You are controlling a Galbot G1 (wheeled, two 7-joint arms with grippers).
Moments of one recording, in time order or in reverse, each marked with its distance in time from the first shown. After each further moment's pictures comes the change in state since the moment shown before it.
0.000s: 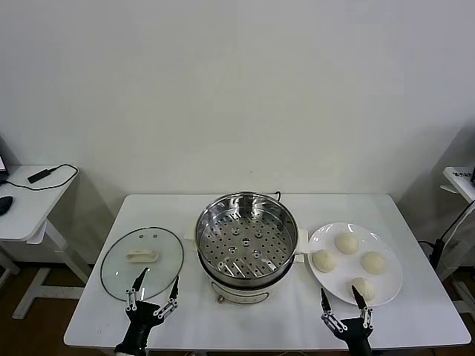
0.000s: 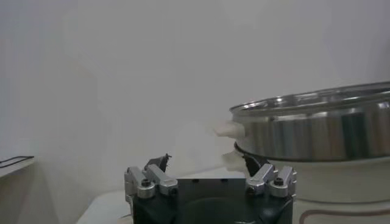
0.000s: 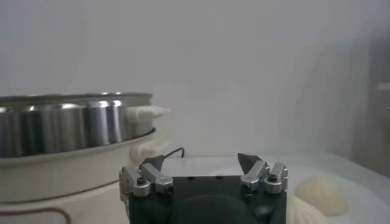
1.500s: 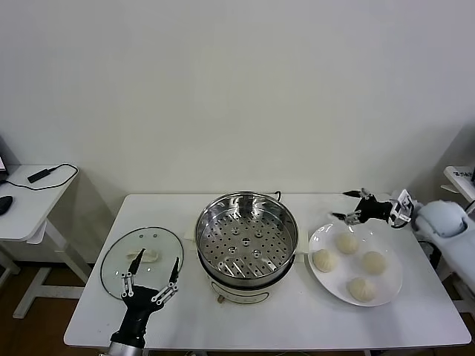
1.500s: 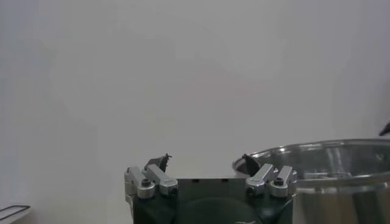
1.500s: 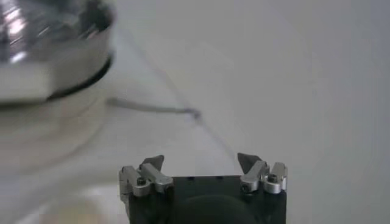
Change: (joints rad) left arm -0.003 -0.002 -0.004 -0.125 0.001 -0.009 -0.016; right arm 1.491 -0.507 -0.860 -0.716 -0.136 -0.547 -1.146
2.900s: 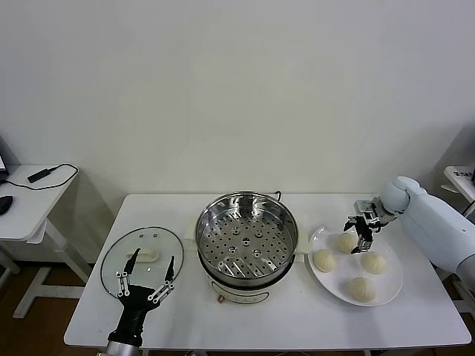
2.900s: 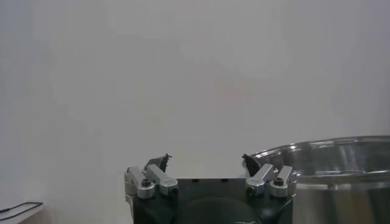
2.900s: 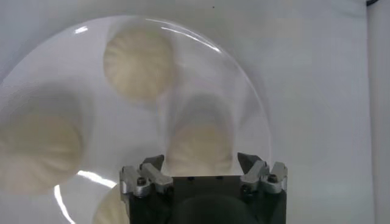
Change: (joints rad) left arm -0.014 -0.011 -0.012 0.027 0.006 -0.011 -0.010; right arm 0.153 0.255 -0.203 -0.311 -0.473 0.125 -0.149
